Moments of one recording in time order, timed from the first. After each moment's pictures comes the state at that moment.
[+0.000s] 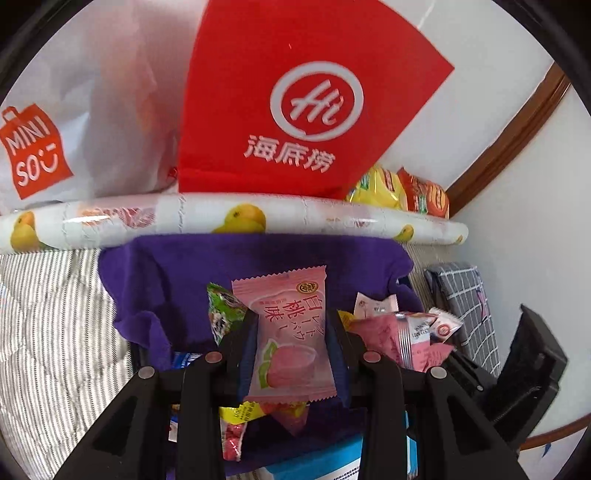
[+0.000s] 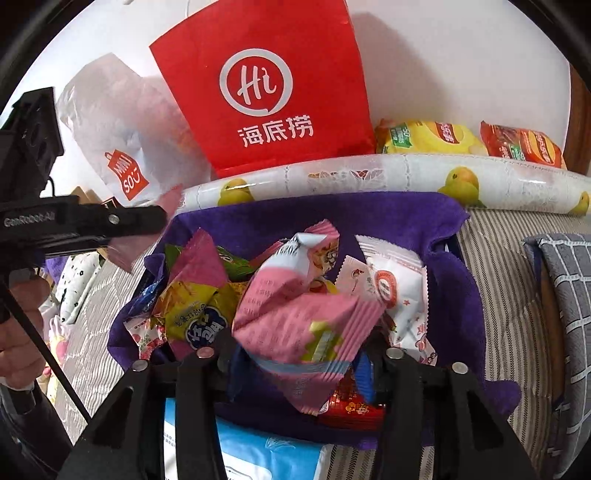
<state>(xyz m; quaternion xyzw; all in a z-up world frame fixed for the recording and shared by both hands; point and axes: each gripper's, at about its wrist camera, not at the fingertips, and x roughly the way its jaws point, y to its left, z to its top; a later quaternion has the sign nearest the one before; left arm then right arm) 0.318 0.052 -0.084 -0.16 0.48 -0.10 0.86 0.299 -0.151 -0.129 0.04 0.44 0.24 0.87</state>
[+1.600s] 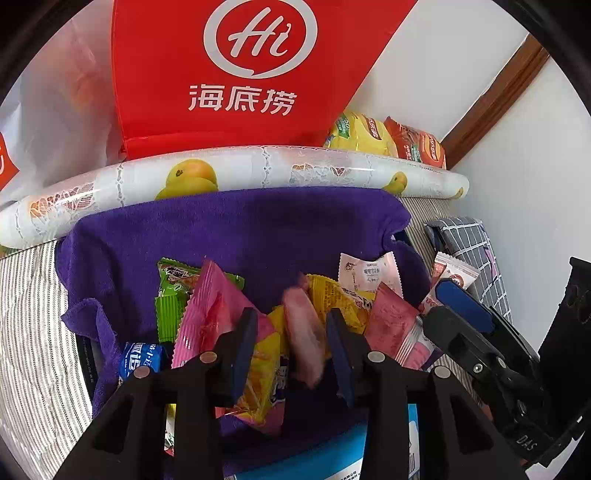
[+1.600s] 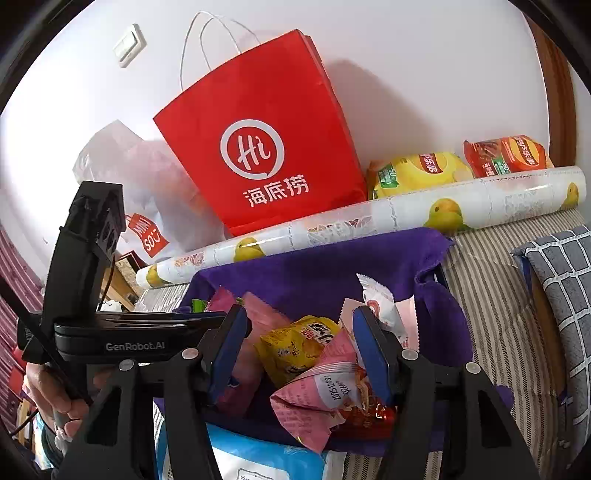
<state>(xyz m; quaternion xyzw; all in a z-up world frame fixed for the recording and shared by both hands) 0.328 0.008 -0.113 -0.11 0.52 -0.13 0.83 0.293 -0.179 -0.105 0.13 0.37 0.24 0.89</state>
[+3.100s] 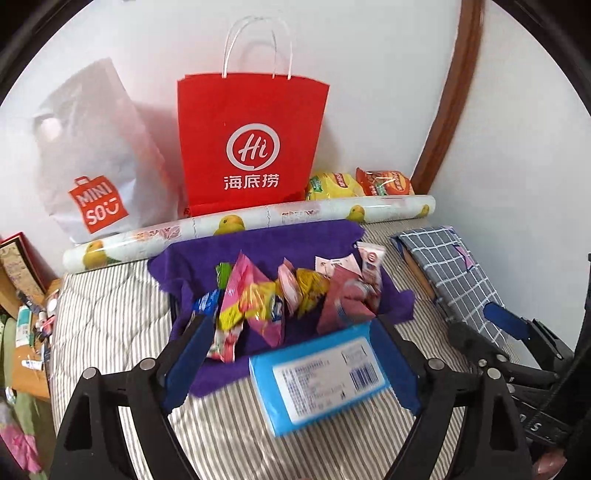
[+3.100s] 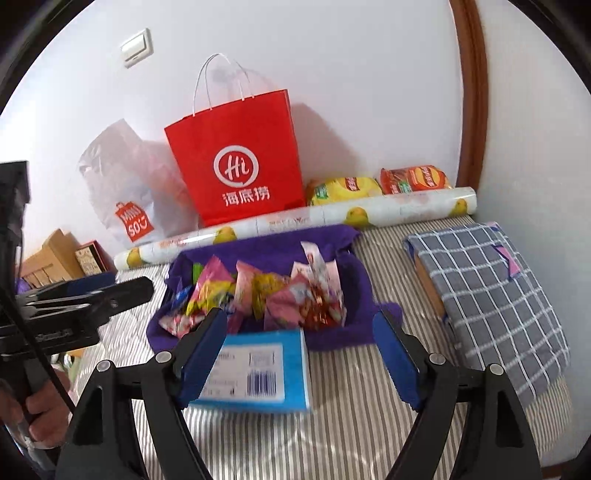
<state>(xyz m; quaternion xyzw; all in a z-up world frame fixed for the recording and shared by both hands) 0.161 0.004 -0.002 -0.04 0.40 -0.08 0.91 0.150 -0.200 -0.019 0.05 0.37 0.10 0.92</state>
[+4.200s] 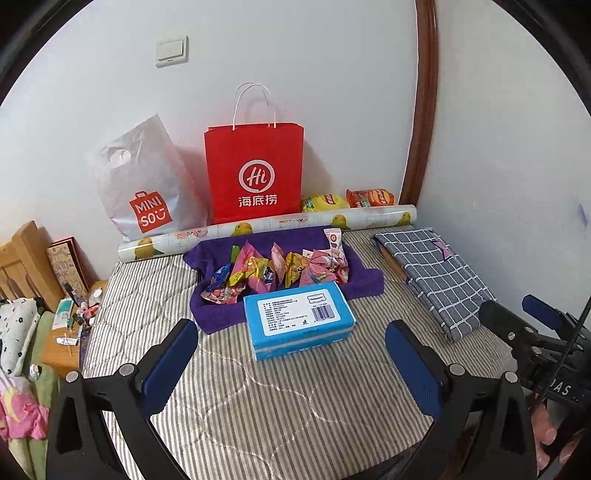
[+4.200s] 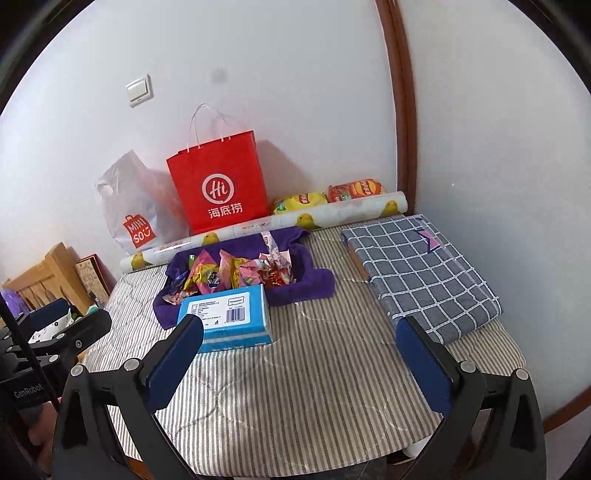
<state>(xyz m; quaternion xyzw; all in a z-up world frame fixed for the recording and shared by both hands) 0.001 -0.047 0.026 -0.01 0.32 -0.03 0.95 0.002 -0.270 0.017 0.07 0.32 0.05 0.94</state>
